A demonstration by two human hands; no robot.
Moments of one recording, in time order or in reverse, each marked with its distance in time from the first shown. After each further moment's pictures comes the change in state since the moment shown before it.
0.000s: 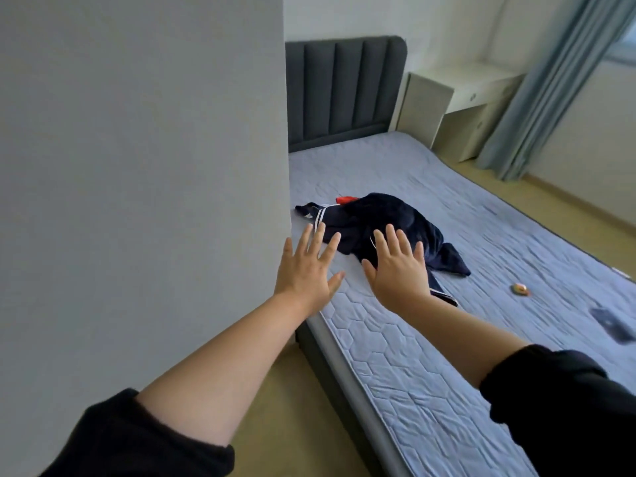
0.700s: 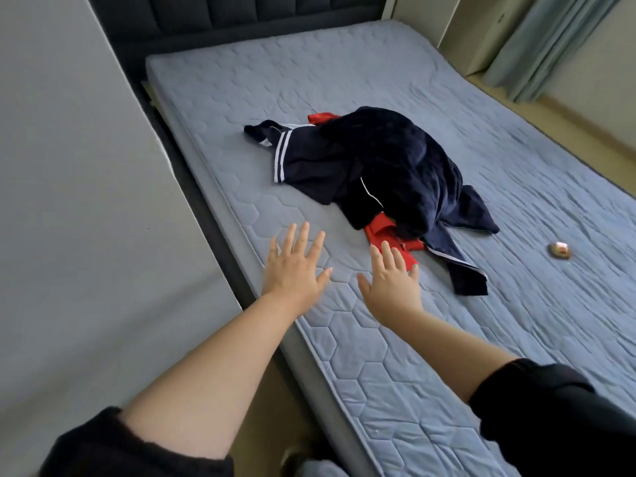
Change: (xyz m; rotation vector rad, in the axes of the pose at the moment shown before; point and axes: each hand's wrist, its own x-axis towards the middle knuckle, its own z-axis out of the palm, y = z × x) left_hand 0.214 0.019 0.347 -0.116 -0.253 0.029; right_hand 0.158 0.094 0.359 -0.001 -0.326 0.162
